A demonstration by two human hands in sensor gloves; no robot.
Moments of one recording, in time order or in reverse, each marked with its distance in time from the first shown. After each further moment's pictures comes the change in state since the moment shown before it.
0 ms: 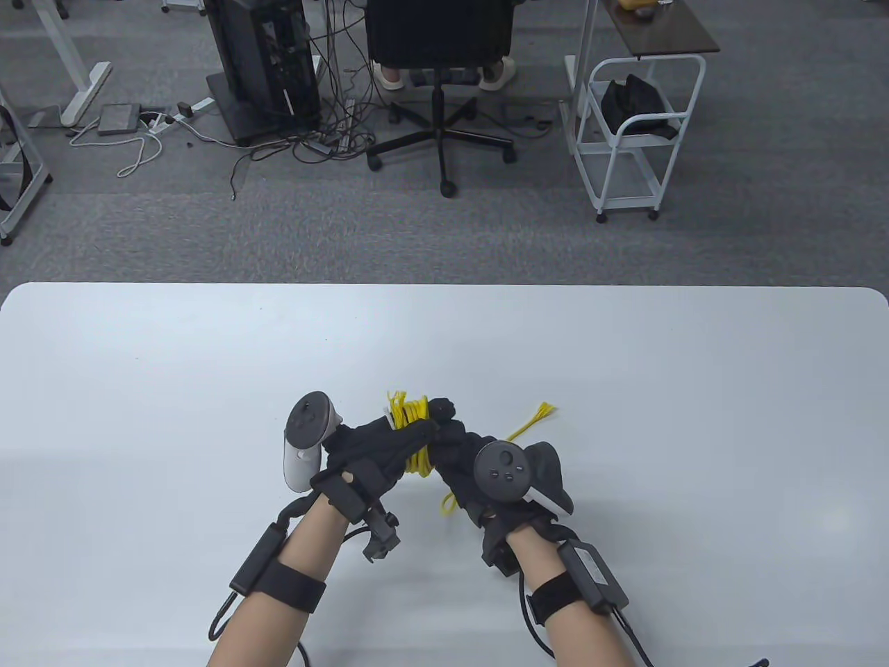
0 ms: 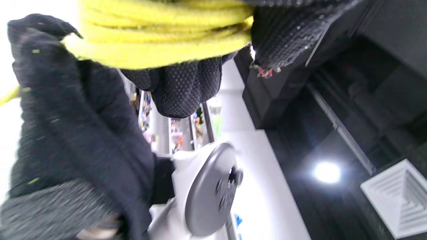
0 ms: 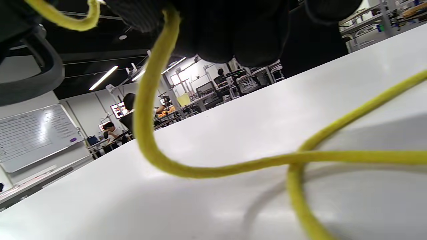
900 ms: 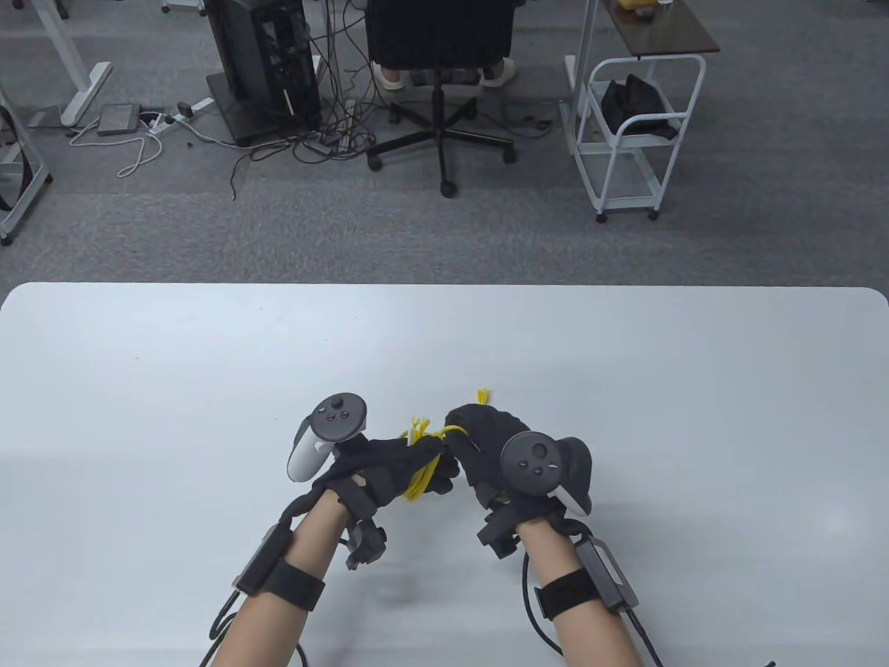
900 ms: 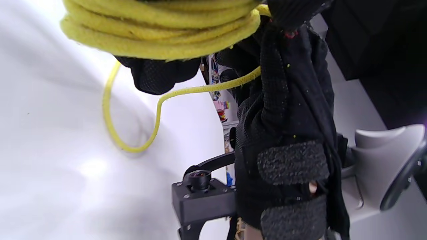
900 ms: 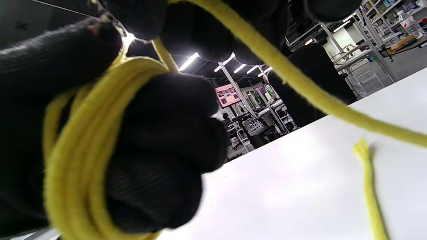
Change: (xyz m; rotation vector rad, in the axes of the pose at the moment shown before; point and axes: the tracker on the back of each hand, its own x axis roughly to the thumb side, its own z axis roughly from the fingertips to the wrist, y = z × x) left_hand -0.027 0.005 0.002 -0.149 0.317 -0.148; right_hand 0.016 -0.038 0.005 -0.235 -0.036 -0.124
